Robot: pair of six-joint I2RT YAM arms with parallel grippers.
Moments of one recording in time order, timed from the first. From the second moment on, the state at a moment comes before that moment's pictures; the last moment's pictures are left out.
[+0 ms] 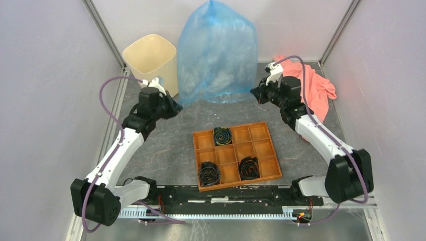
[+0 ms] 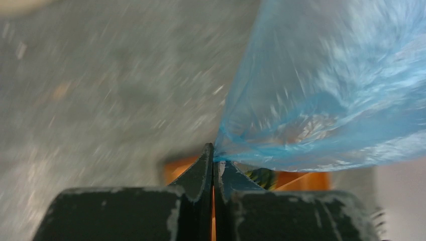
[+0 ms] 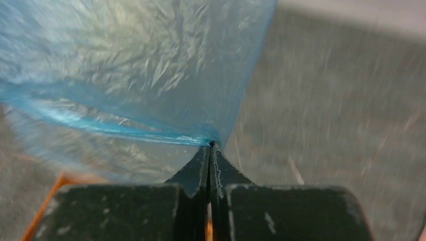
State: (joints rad) left arm -0.27 1.09 0.96 -0.33 0.13 -0.59; right arm 0.30 1.29 0.95 0.18 -0.32 0.12
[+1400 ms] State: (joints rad) left arm -0.52 1.38 1.39 -0.12 0.37 -0.71; right arm 0.49 1.30 1.00 0.50 -0.53 0.53
